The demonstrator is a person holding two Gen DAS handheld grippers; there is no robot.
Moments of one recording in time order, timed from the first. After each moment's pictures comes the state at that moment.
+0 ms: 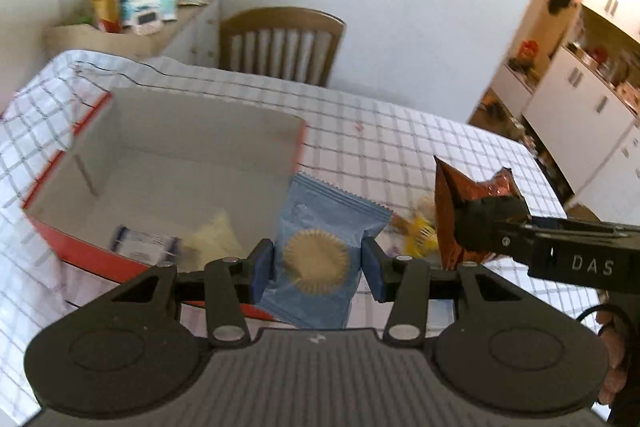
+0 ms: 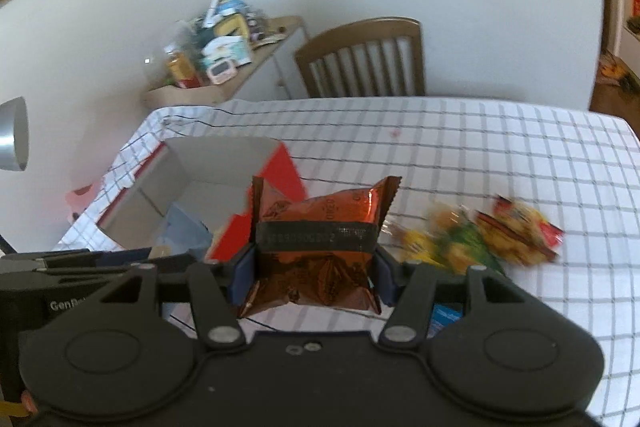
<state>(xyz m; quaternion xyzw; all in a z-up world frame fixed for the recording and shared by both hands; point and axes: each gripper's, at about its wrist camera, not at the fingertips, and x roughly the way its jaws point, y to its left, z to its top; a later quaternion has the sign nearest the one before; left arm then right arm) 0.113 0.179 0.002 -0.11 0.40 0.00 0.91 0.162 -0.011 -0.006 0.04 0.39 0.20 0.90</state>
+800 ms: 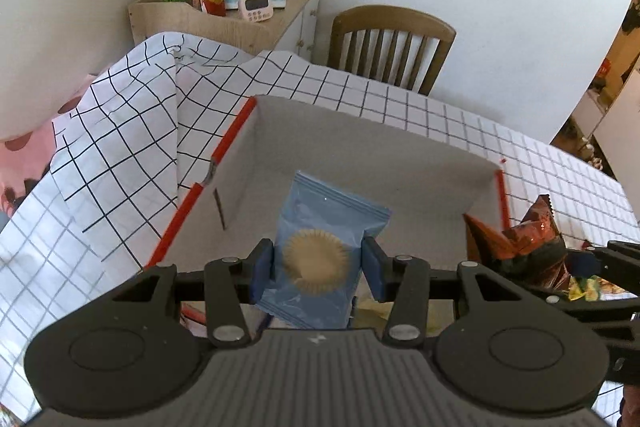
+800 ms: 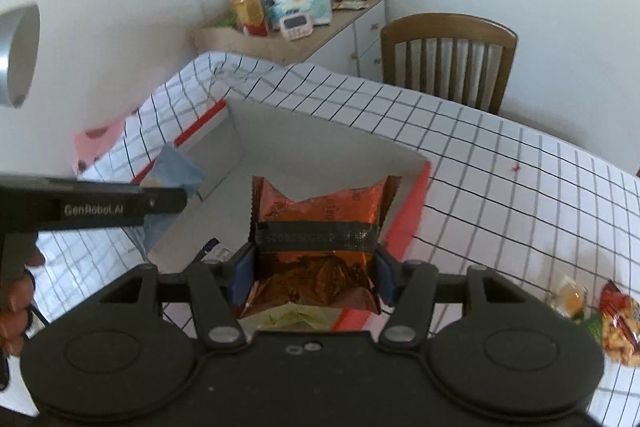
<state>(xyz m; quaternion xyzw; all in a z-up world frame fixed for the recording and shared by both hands) 0.168 0.327 -0.032 -0.11 0.43 0.09 0.89 0.212 0.148 -0.044 -0.08 0.42 0.25 0.87</state>
